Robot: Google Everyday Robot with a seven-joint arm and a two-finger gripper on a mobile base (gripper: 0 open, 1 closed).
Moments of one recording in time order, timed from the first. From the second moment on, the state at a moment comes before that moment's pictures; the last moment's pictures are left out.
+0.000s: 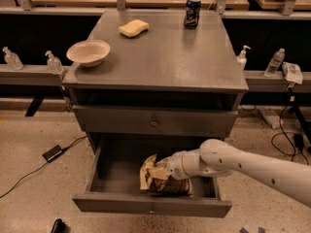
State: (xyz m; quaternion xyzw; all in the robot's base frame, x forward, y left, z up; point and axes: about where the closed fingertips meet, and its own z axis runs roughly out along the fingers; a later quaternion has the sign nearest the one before) arm 0.533 -0.006 0.512 -0.40 0.81 0.33 0.29
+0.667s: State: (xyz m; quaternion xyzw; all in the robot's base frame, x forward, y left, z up) arm 0.605 0.014 0.525 -0.45 0.76 0.32 0.35
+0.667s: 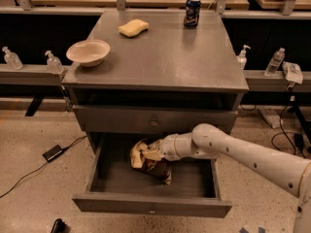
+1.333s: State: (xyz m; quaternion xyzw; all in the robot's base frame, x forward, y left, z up) arm 0.619 0.053 0.532 -0.51 0.72 0.32 0.34
